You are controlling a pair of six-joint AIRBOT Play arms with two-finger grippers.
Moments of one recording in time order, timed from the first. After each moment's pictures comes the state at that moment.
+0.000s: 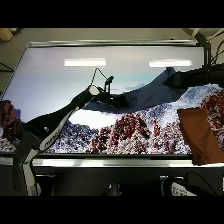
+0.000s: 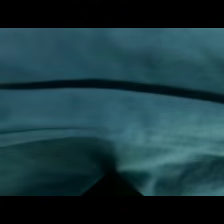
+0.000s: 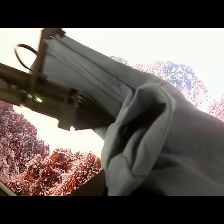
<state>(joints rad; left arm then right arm) -0.56 -2.06 1.75 0.58 -0.86 -1.41 -0.20 -1.30 1.53 -0.81 1.43 1.06</state>
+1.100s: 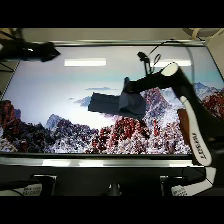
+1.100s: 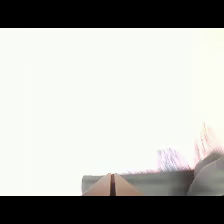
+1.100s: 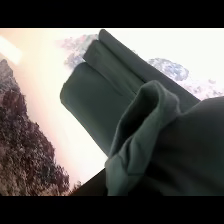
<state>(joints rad) -0.06 -1.43 1.86 1.13 -1.13 -1.53 0.20 -1.67 1.56 -0.75 1.10 1.09</state>
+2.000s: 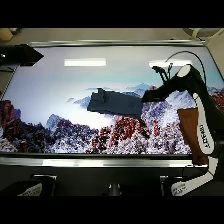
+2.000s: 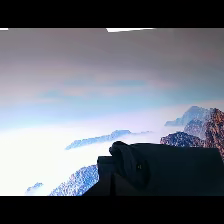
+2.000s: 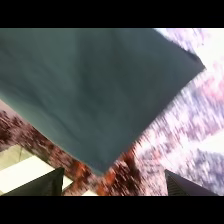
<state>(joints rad) -0.04 -1.22 1.71 1.16 -1.18 -1.44 -0.04 -1.73 1.56 -1.04 1.40 1.11</state>
